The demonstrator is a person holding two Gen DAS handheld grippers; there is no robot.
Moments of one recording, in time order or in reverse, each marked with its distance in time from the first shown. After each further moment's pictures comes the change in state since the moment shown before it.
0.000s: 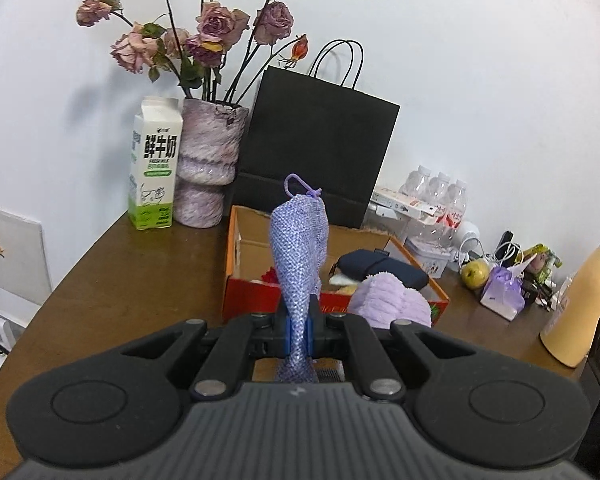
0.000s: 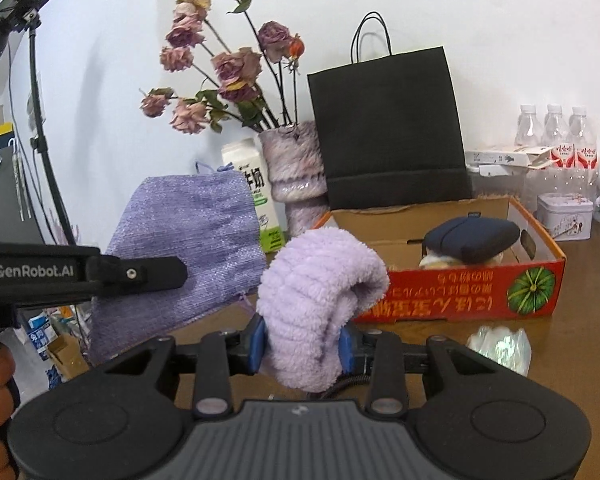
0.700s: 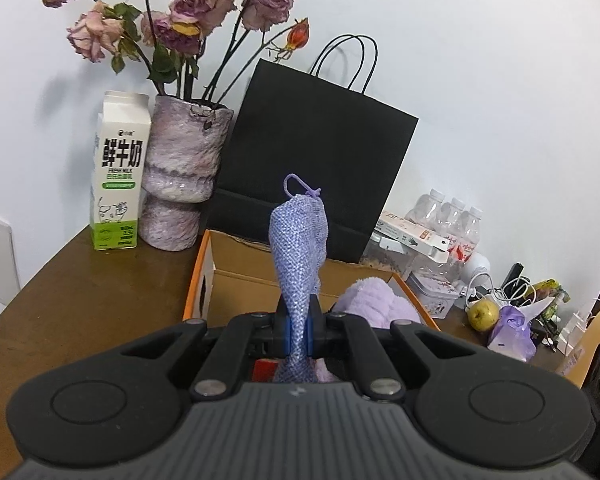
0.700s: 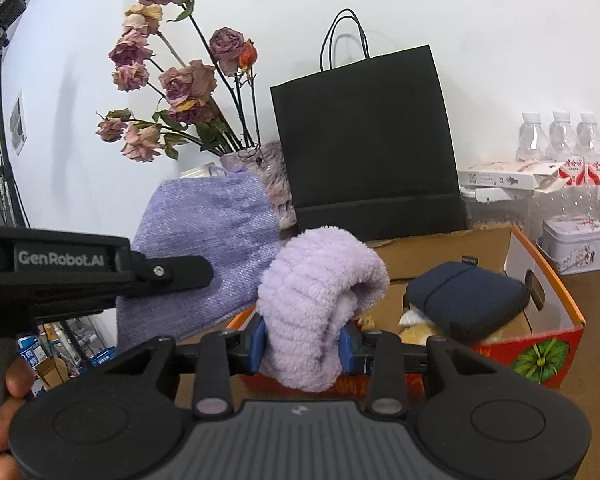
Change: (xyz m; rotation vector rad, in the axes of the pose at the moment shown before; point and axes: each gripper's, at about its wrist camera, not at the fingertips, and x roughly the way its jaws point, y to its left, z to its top) left arm 0.097 -0.006 0.040 -0.058 -0.013 -0.018; right arm 0.064 -0.041 0.040 0.018 -0.034 -0.016
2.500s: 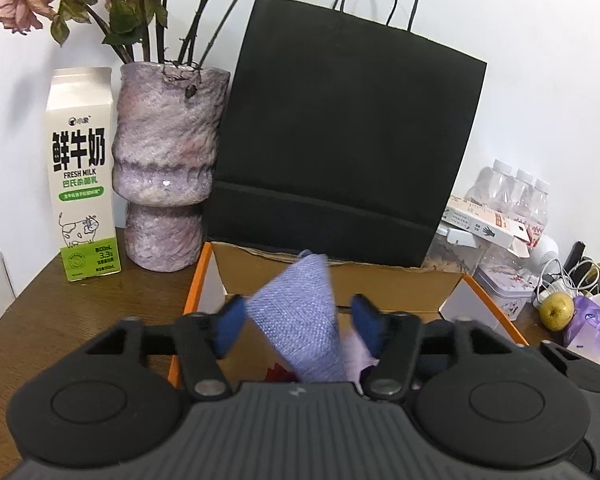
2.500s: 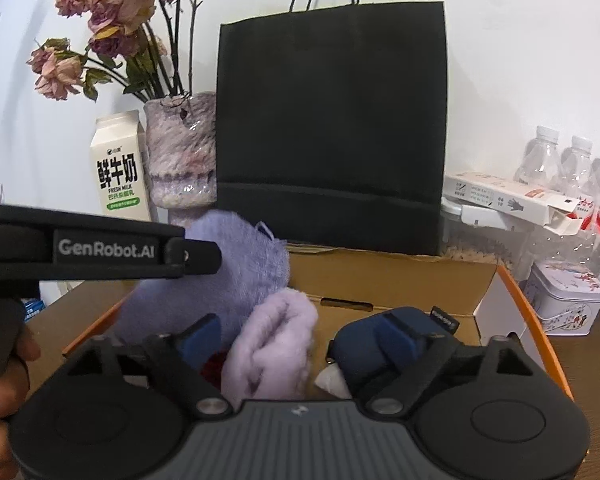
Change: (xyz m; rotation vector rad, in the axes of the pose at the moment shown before) left arm 0.131 0.013 0.016 0.081 0.041 0.097; right arm 0.106 -0.044 0.029 -0.167 0.081 -0.170
